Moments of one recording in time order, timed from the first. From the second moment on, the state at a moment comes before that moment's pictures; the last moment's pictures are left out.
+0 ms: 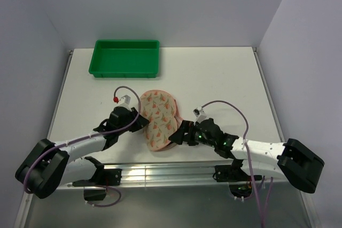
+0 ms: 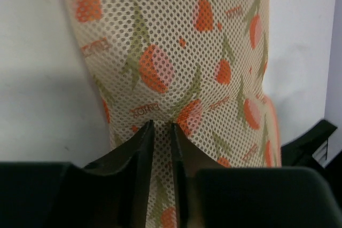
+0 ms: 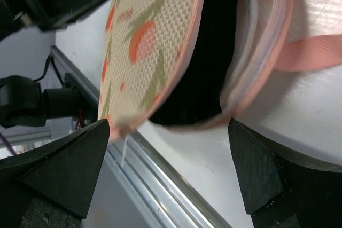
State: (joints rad) left arm -0.55 1.17 0.31 0.31 0.07 -0.87; right arm 0.90 1.02 0.20 0.35 -0.09 0.97
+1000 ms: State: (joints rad) left arm -0.38 1.20 0.56 0.17 -0.08 -0.79; right arm 0.66 1.30 0.47 0.15 -0.17 0.58
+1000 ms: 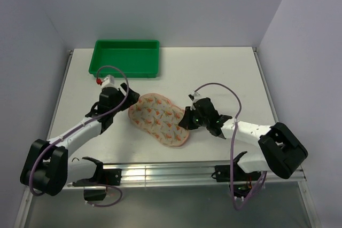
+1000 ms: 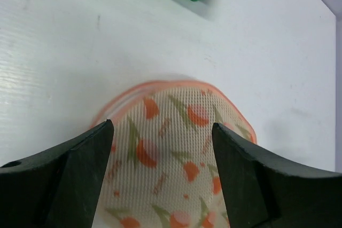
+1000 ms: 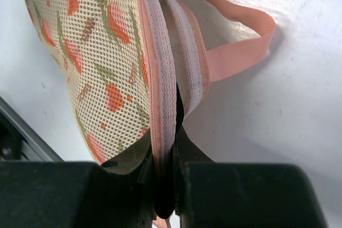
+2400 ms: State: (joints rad) left arm -0.55 1.04 0.11 0.36 0.06 -0.98; right arm 0.45 1.87 1.30 -0.29 -0.24 0.15
